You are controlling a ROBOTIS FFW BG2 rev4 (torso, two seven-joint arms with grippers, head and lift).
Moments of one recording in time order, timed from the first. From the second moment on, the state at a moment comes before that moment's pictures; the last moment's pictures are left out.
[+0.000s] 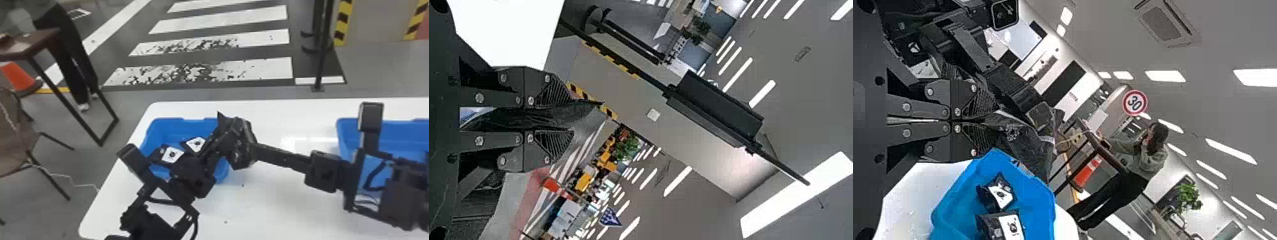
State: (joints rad) left arm 0.49 0.09 0.06 -2.23 0.67 0.30 -0.33; right arm -0.08 -0.31 0.33 -1.88 -1.05 0.77 0.51
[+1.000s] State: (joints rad) left arm 0.30 0.08 0.18 -1.82 0.17 -0.20 -0.08; right arm 0.01 -0.30 0.15 -1.87 -0.90 0.71 0.50
